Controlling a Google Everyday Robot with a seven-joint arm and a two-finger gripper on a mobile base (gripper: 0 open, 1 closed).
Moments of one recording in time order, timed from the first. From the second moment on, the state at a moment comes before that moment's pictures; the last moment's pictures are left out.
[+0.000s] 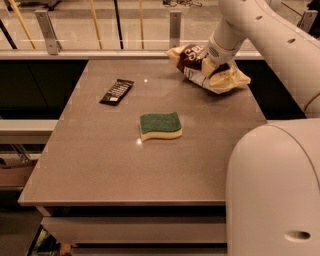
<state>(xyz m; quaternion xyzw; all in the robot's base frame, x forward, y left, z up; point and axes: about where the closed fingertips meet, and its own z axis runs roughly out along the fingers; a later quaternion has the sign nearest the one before) 0.767 -0.174 0.864 -0.35 0.91 -0.02 0.23</state>
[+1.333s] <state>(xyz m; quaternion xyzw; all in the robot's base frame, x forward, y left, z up) 0.760 -0.164 0.960 -0.42 0.83 0.08 0.35</state>
